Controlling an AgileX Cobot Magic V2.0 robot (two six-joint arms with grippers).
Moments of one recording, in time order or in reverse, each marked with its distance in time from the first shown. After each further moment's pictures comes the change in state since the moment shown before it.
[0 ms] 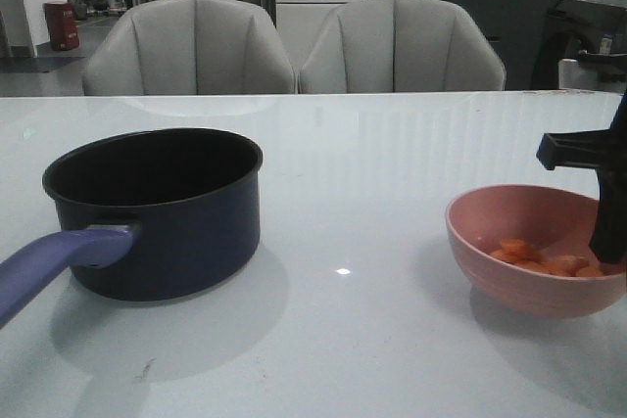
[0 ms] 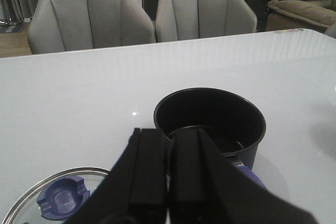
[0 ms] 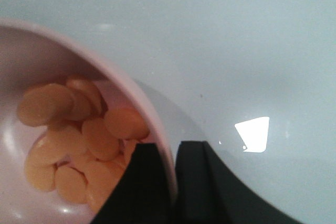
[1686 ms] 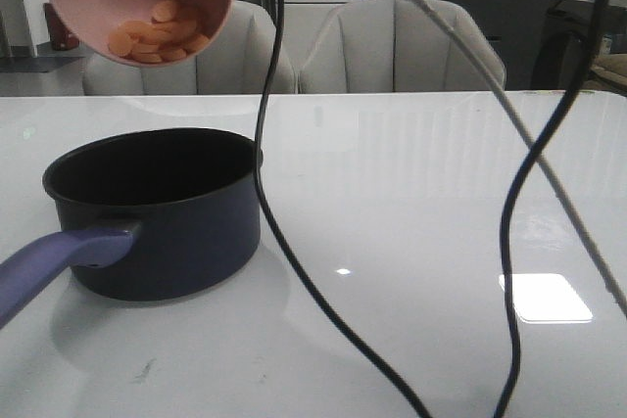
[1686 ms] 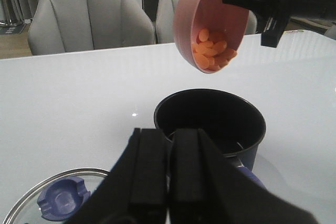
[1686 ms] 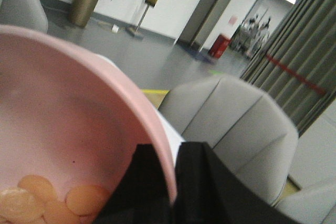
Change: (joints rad) left arm 0.000 -0.005 0.000 0.000 0.000 0.000; right arm 0.579 0.156 -0.276 -0.245 -1.317 -0.510
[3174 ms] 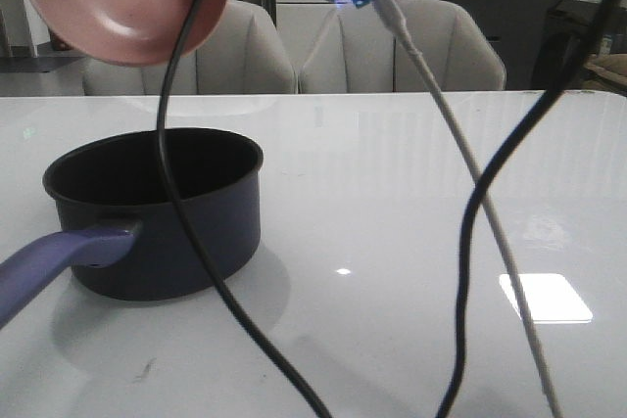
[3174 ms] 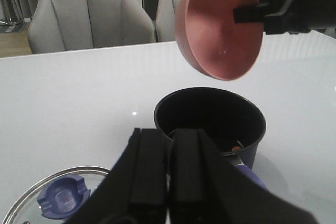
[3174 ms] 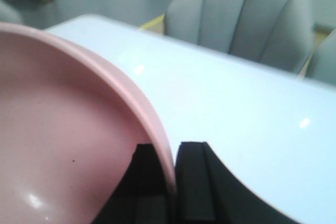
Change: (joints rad) left arm 0.000 0.000 0.000 0.000 0.003 0.000; right arm 0.113 -0.090 0.000 1.151 0.313 -0.510
